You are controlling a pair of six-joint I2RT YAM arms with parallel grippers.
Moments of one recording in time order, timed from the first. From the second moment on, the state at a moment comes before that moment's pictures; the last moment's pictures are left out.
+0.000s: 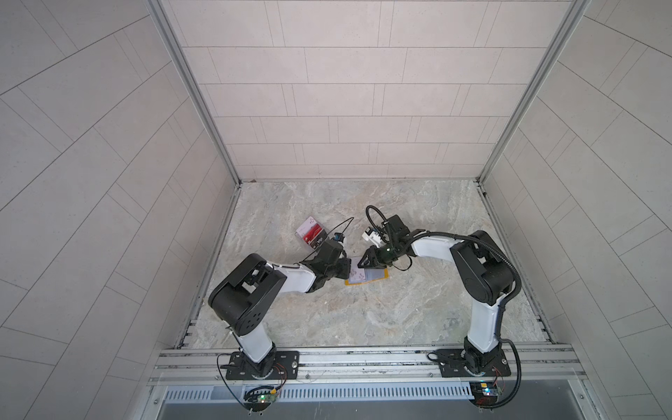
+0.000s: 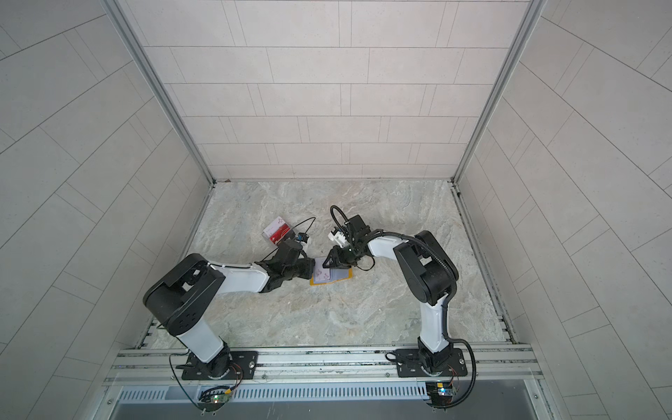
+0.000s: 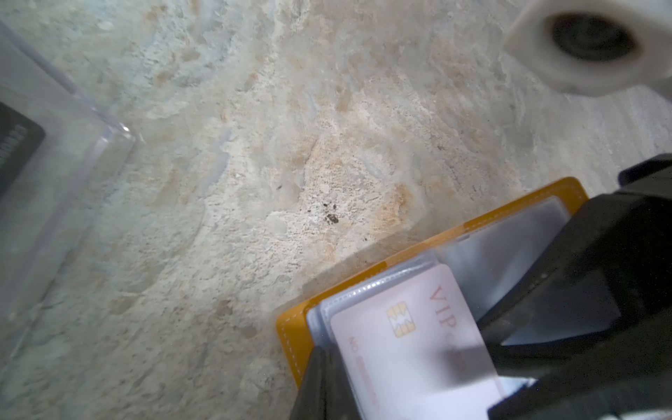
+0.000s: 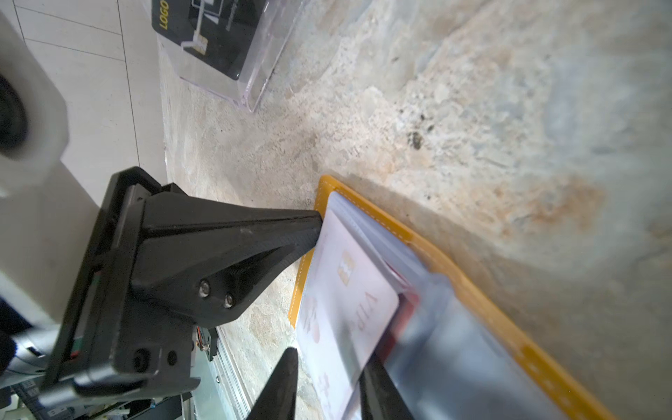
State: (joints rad) left arm -0.63 1.70 0.65 0.26 0.06 -0.39; right arm 0.48 1.93 1.13 -0.29 -0.77 0.39
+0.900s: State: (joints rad) left arm -0.63 1.70 0.64 0.28 0.06 -0.39; right arm 0.48 1.93 1.09 -0.12 -0.83 0.56
